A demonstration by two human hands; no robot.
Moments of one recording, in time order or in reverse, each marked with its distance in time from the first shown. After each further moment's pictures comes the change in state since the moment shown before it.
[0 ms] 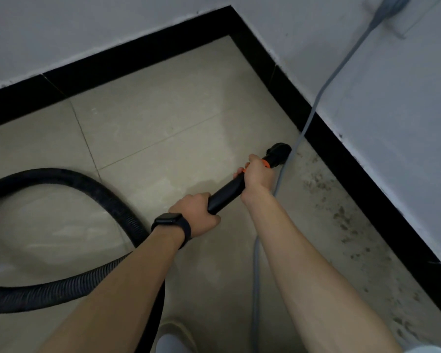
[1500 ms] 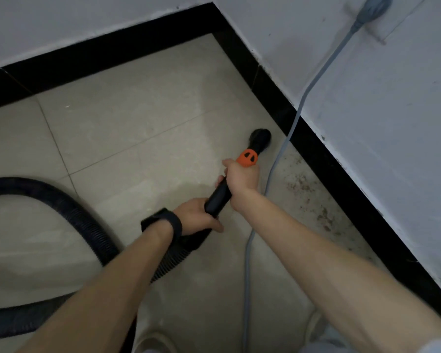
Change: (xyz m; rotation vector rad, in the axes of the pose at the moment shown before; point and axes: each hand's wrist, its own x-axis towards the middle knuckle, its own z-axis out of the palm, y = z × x) left_hand 0.025 0.023 0.002 -0.395 -0.342 -0.018; right_hand 0.012 -0.002 -0.003 -0.251 -0.100 -0.070
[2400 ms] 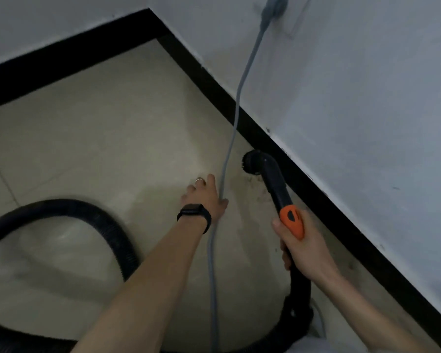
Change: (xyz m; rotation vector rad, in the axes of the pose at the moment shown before) left_hand 0.073 0.081 0.084 0.542 0.383 0.068; right_hand -0.086 -0.010 -0.258 -0.570 -0.034 -0.321
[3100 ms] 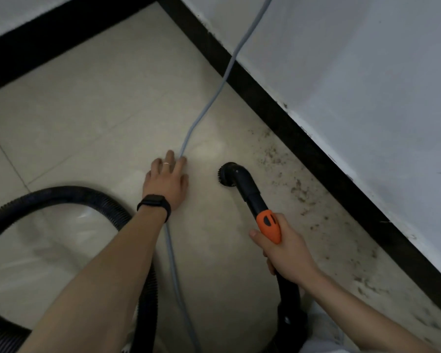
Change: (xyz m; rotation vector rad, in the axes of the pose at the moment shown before) left_hand 0.018 -0.109 0.003 0.141 0.234 0.039; right_hand 0.001 0.032 0.052 -0.021 -0.177 0.067
